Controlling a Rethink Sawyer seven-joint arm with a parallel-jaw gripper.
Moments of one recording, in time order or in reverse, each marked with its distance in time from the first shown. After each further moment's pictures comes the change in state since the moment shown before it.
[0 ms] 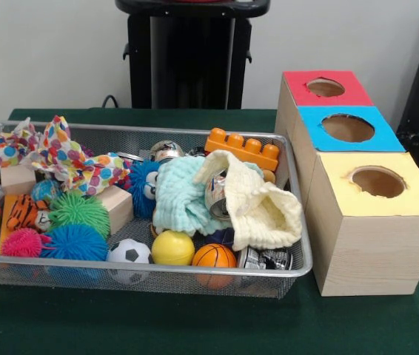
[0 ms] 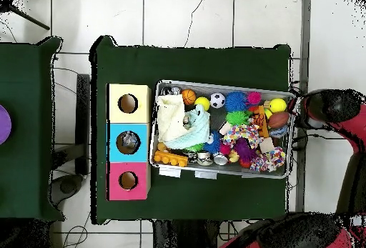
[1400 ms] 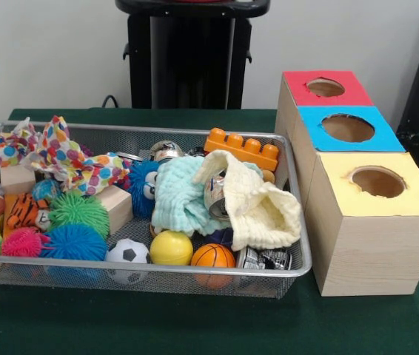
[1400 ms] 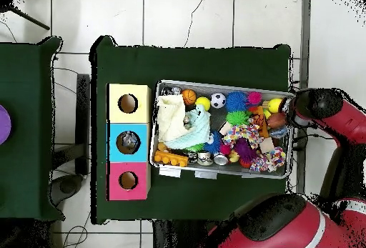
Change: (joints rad) arm 0.065 0.119 -0.115 -0.078 0.103 -0.007 0.095
